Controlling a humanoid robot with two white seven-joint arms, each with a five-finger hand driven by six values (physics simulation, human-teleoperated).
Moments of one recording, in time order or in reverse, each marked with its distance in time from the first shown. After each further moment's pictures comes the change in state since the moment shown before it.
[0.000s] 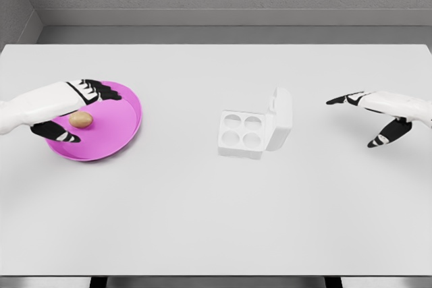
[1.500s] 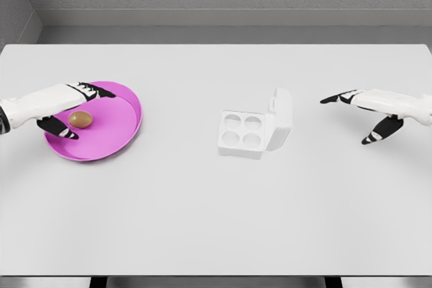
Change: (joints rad) left arm -0.110 -0.145 -0.041 0.284 -0.095 0.000 -0.061; right arm -0.066 0.043 0.060 0.065 0.033 -0.050 -0.002
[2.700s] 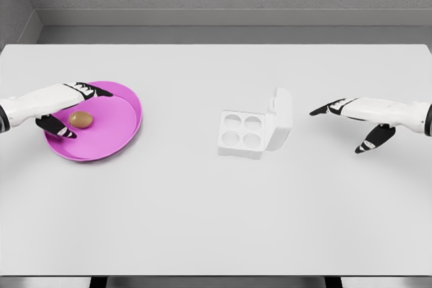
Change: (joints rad) left arm -0.022 -0.012 -0.006 0.050 -0.009 0.000 -0.005; right arm 0.008 -0.028 0.043 -0.082 -0.001 0.000 0.004
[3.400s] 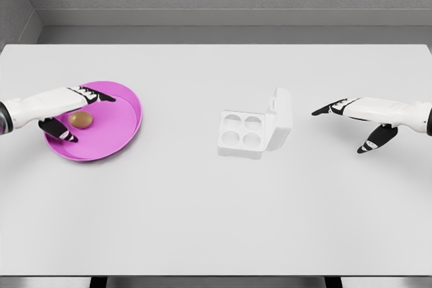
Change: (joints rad) left arm -0.014 -0.005 -0.021 0.007 0.006 0.000 -0.036; right arm -0.002 -0.008 0.001 0.001 0.000 0.000 0.000
